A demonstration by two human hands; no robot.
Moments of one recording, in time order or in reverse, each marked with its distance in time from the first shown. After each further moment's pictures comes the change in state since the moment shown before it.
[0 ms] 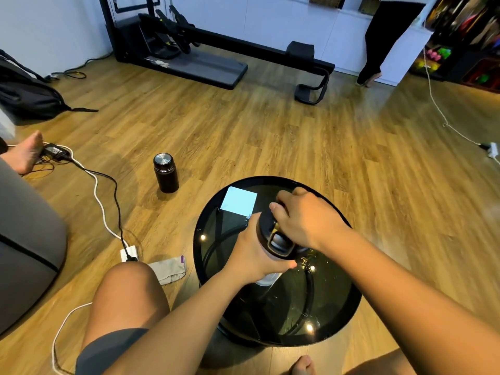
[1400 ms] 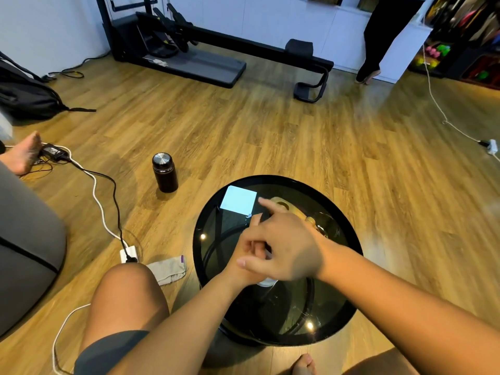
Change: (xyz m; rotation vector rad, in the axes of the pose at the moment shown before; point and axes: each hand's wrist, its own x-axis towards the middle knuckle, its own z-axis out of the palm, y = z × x) left_hand -0.007 0.004 0.001 0.054 -0.053 0.040; right_hand -0.027 -0.025 0.006 0.119 -0.052 -0.617
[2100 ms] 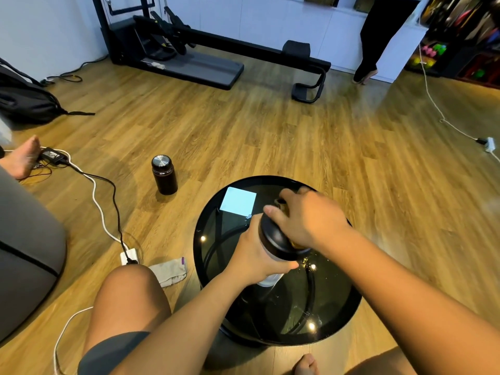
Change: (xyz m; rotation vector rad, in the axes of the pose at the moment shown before) left_hand 0.005 0.001 -0.003 -0.015 0.018 -0.036; right_hand 0.003 0.022 -0.015 -0.221 0.091 0.637
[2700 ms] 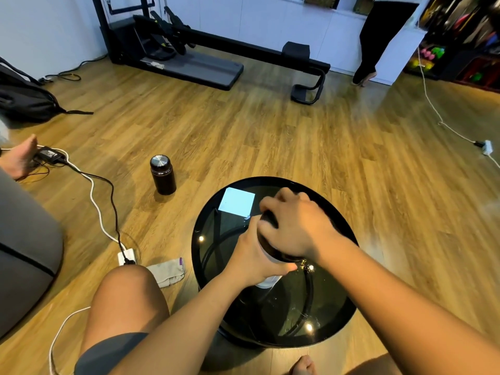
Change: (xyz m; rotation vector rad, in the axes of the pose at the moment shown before) left_hand 0.002 -0.005 0.002 -0.038 -0.026 -0.004; right_hand -0.001 -0.013 0.013 0.037 -0.047 -0.121
